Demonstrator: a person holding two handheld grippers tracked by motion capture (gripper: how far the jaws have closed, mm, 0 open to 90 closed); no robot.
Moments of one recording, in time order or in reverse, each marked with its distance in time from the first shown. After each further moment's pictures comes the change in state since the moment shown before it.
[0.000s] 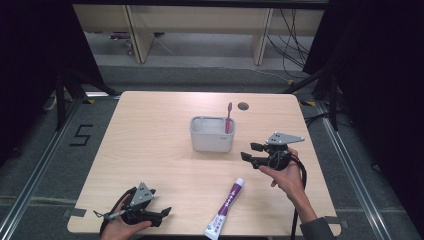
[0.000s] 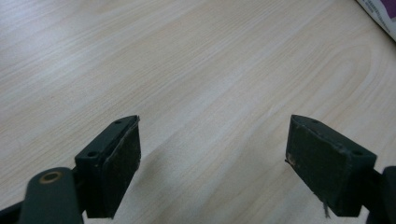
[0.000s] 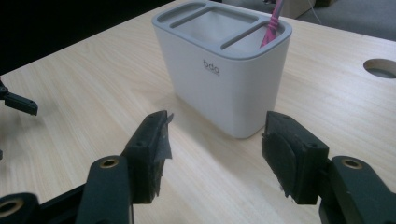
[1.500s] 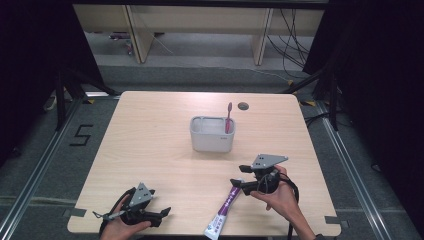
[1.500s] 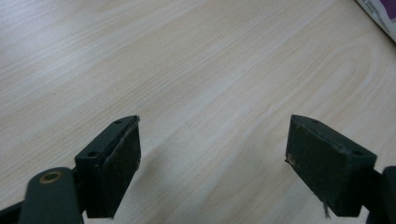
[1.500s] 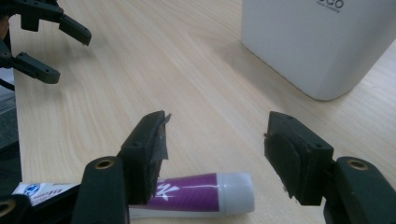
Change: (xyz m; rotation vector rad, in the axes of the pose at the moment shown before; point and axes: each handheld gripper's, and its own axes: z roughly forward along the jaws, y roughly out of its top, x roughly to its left) left arm 0.000 -0.001 -0.001 -0.007 0.001 -0.018; right arm 0.051 -0.029 0.006 0.140 0.103 -0.129
